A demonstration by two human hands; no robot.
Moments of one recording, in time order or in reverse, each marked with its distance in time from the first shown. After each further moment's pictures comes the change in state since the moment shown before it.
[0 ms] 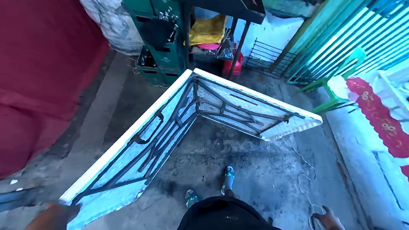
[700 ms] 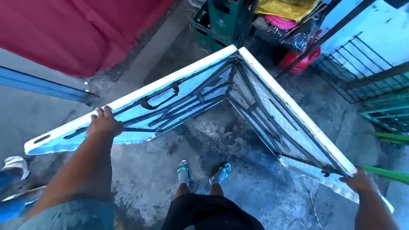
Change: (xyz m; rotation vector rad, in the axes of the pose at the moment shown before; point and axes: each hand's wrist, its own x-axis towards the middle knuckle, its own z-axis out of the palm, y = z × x) left_hand -0.028 0.146 -0.005 -0.216 0.161 0.021; right_hand 0.203 -0.418 -0.172 -0.498 0.239 -0.580
